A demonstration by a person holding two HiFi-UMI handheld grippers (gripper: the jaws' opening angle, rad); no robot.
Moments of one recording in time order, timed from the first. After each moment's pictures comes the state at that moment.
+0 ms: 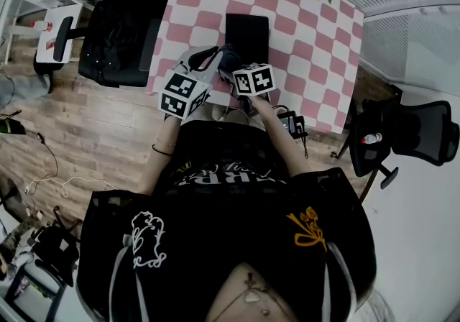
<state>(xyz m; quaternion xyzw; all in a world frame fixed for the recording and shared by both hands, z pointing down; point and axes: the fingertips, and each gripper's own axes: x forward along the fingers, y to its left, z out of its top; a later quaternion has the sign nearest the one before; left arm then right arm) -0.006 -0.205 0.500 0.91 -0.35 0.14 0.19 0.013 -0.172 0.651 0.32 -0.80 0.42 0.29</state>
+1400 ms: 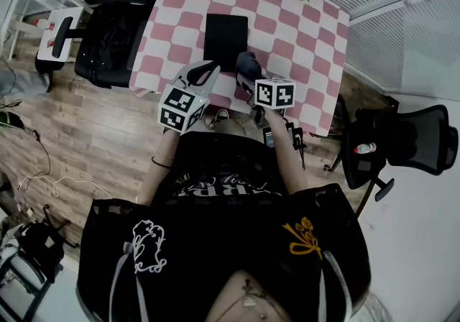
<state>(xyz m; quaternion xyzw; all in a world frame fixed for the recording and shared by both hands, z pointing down) 0.067 -0.142 0.495 0.90 -0.37 0.14 0.17 0.147 -0.146 0.605 0.39 -0.80 0.41 0.21</state>
